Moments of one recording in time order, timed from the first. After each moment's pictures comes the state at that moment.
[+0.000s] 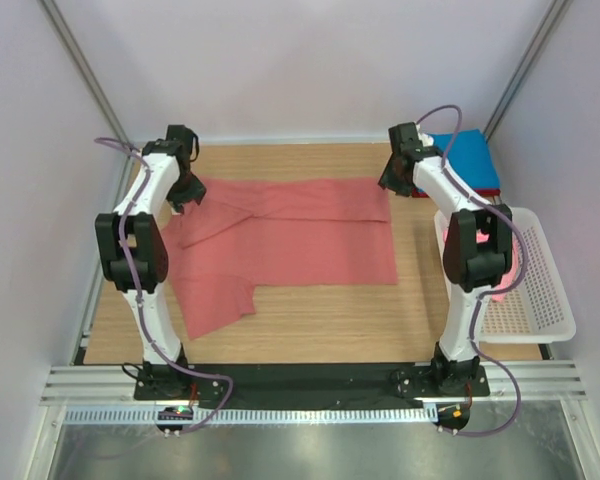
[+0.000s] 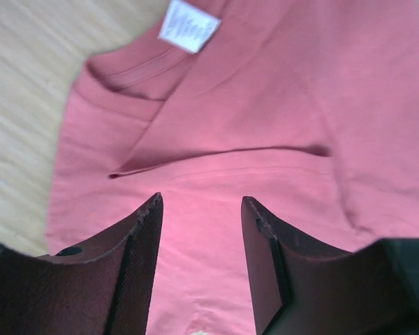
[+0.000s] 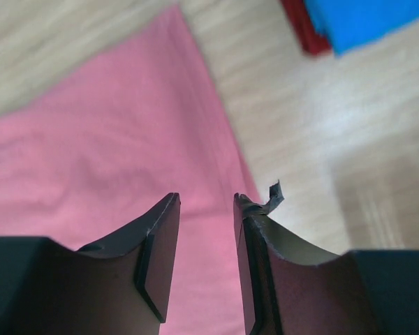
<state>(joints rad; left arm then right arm) -0.03 2.03 1.80 -1.05 -0.30 -0.75 0.23 1.94 1.61 -0.68 0.27 0.62</state>
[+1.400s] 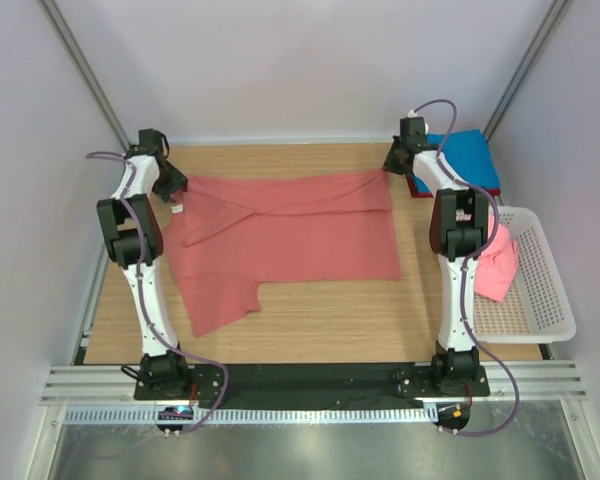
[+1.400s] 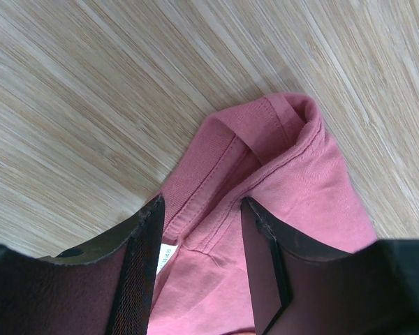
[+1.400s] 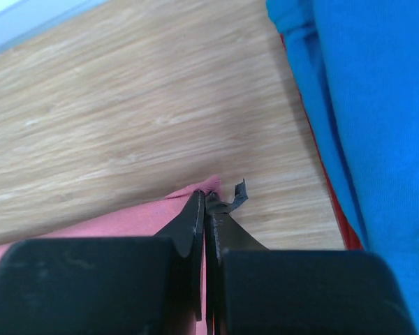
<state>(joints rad) 0.17 2.40 2.06 -0.75 -0.07 -0.69 0.07 2.41 2.03 -0.41 0.03 0.42</state>
